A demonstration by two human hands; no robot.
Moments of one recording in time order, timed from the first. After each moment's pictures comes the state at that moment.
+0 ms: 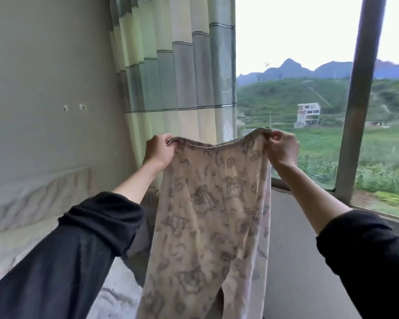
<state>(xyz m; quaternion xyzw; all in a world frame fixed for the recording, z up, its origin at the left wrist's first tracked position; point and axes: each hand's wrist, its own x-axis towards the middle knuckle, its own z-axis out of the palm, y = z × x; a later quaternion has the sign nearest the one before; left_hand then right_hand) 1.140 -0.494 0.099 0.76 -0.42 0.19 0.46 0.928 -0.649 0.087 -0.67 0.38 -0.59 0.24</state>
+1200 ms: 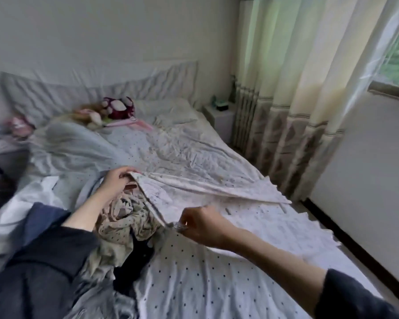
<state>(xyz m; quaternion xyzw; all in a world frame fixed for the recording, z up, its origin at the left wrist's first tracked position) 1.178 0.195 -0.200 0.81 -0.12 -0.11 0.57 0.971 0.021 -0.185 -0.96 -0.06 -0.02 0.29</state>
